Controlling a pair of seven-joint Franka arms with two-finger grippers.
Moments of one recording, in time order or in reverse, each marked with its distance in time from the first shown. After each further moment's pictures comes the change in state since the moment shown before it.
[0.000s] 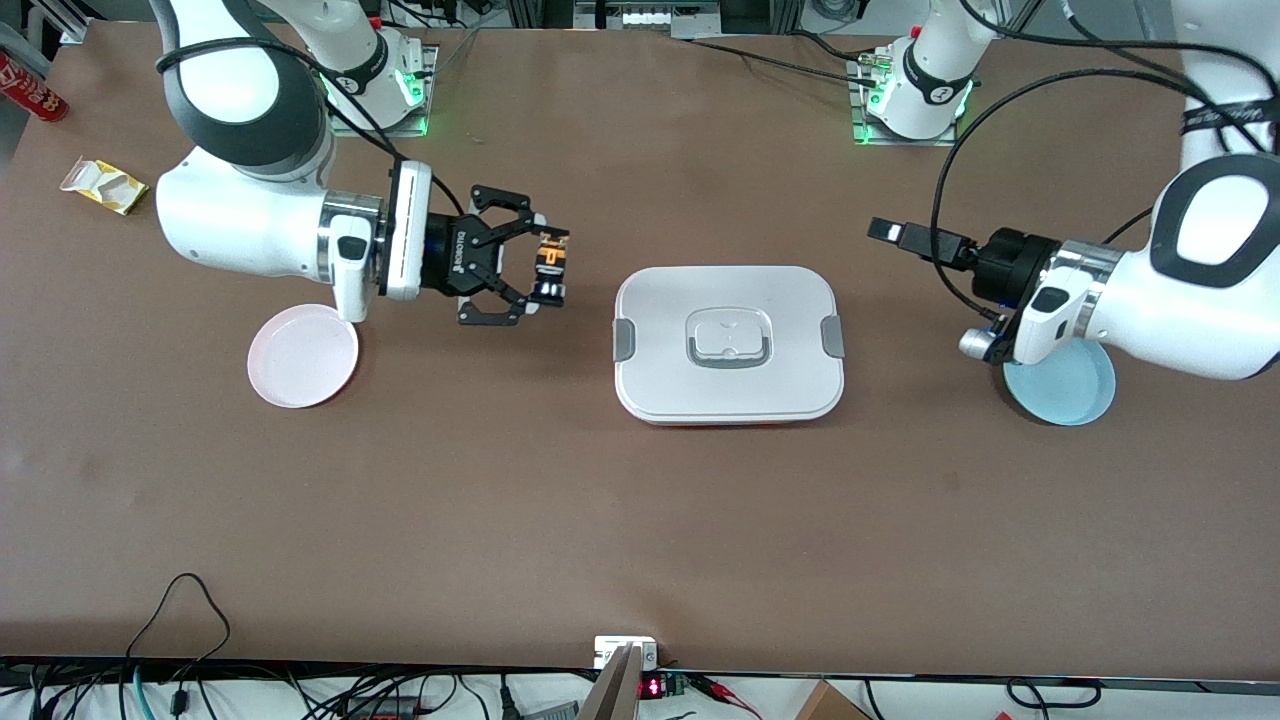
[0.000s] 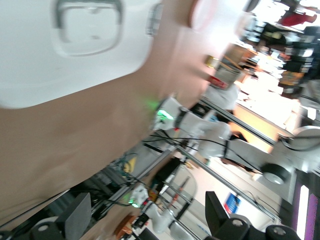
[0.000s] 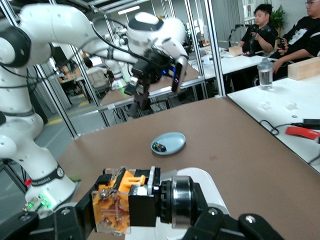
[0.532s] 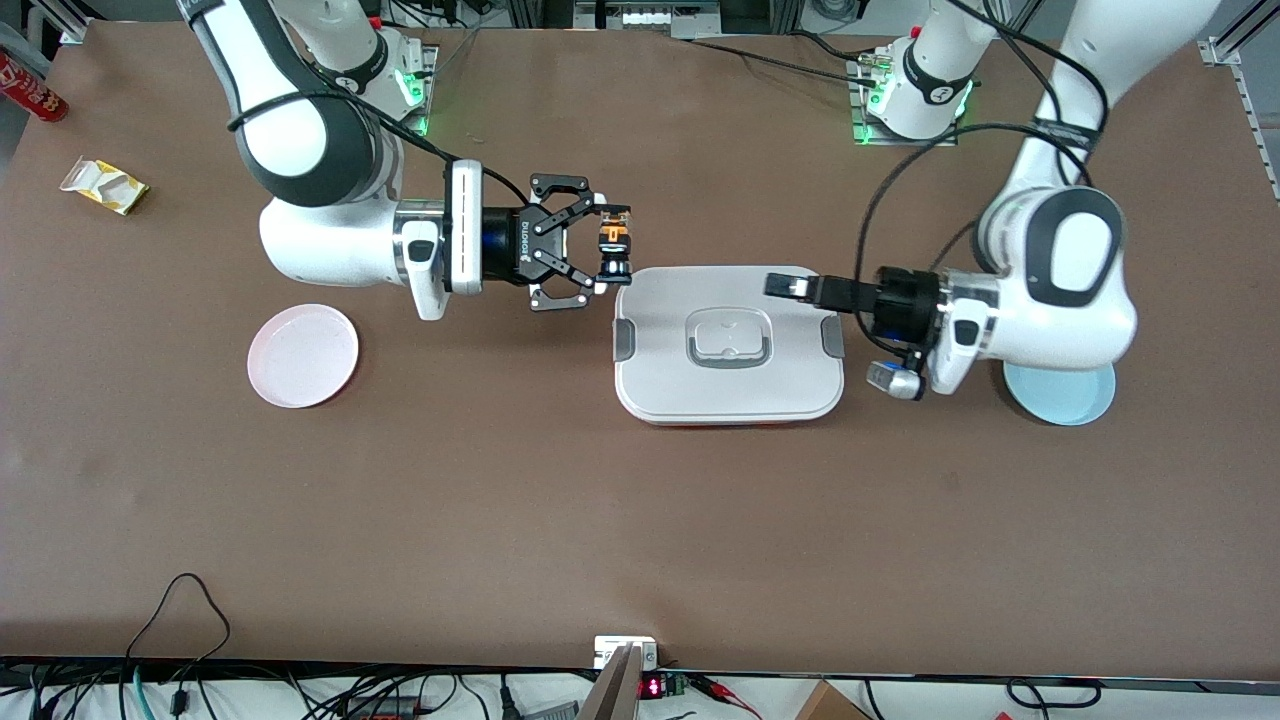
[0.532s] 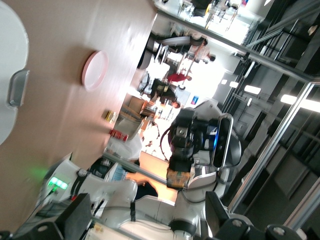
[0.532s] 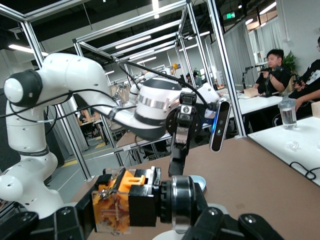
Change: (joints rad) left arm -0.046 -0.059 -0.167 -0.244 -0.506 0.517 0.111; right arm 0.077 0.079 0.000 -0.002 0.284 -0.027 -0.204
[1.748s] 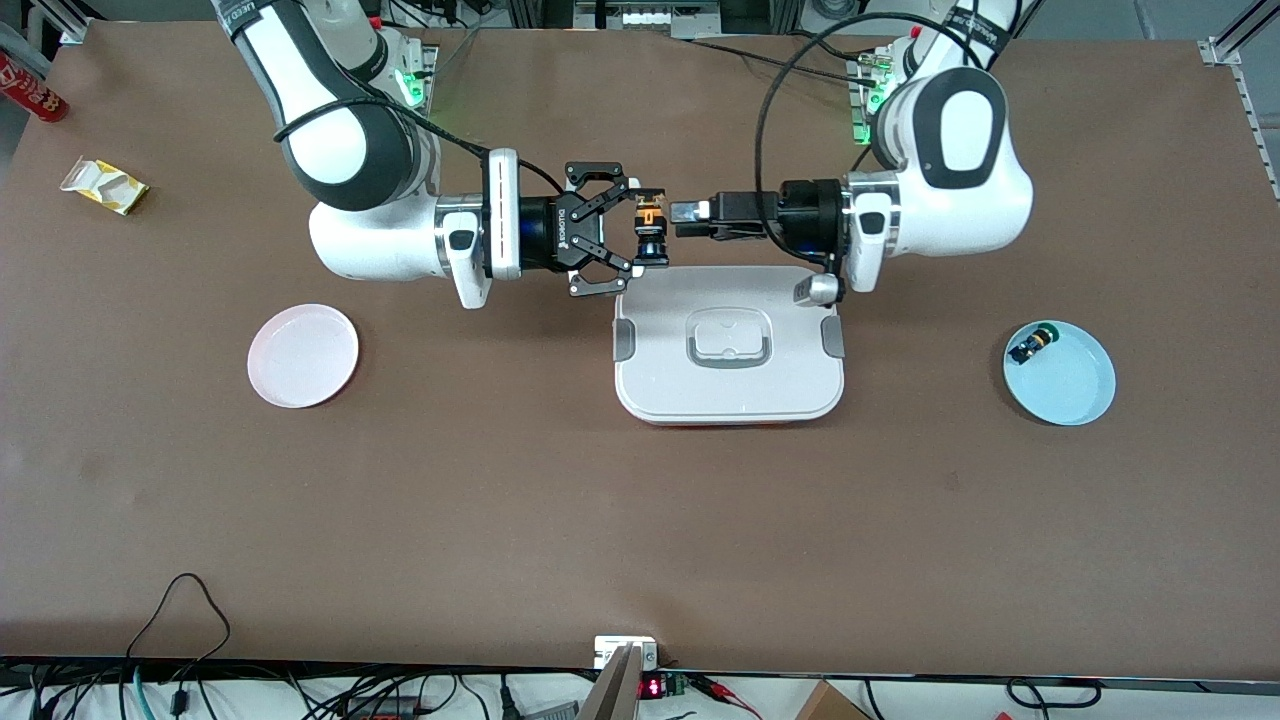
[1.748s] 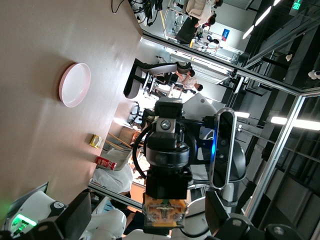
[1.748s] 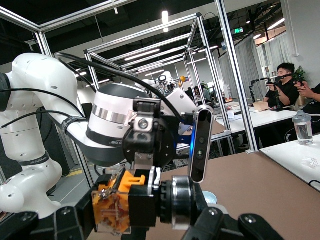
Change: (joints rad) left arm -0.005 -0.189 -0.221 -0.184 -0.198 0.309 0.086; right arm 0.059 0.017 -0.001 0.008 0.073 -0.002 -0.055
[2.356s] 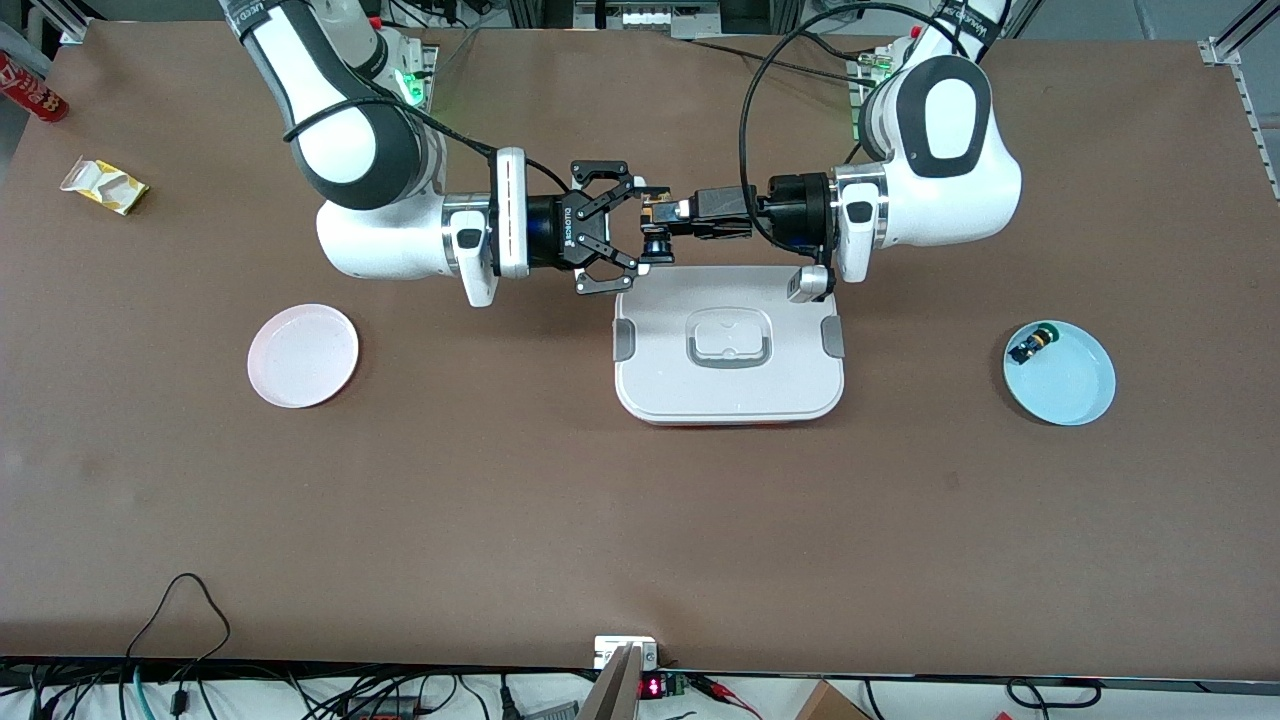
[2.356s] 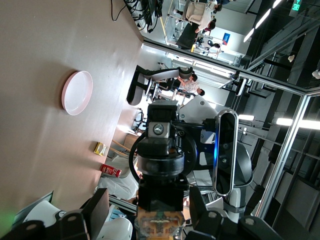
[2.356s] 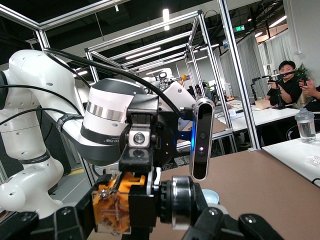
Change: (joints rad) left arm 0.001 -0.007 -0.014 0.000 -0.004 0.038 0.021; right arm 0.013 0.005 0.000 0.000 0.000 0.006 0.000
